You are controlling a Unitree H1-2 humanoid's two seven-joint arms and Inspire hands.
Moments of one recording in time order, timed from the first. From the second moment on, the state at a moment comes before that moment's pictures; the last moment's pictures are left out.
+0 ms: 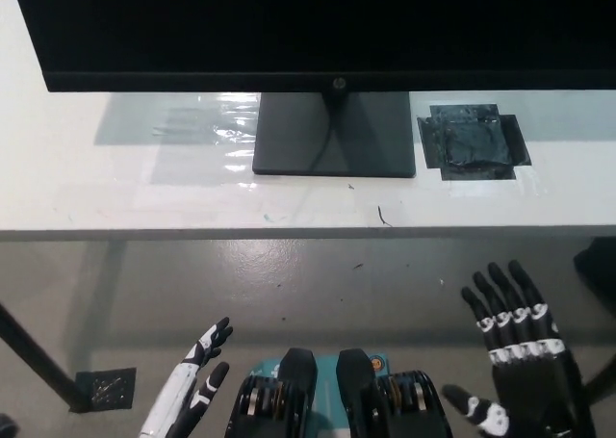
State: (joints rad) left_arm -0.01 0.26 -0.30 0.32 0.14 -0.43 0.13; right_arm 0.20 0.11 0.00 -0.31 0.40 -0.18 0.40
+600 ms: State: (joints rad) left_arm -0.01 0.26 -0.30 0.31 0.14 -0.43 0.13; right_arm 0.04 -0.04 0.12 0.17 0.02 -0.30 0.10
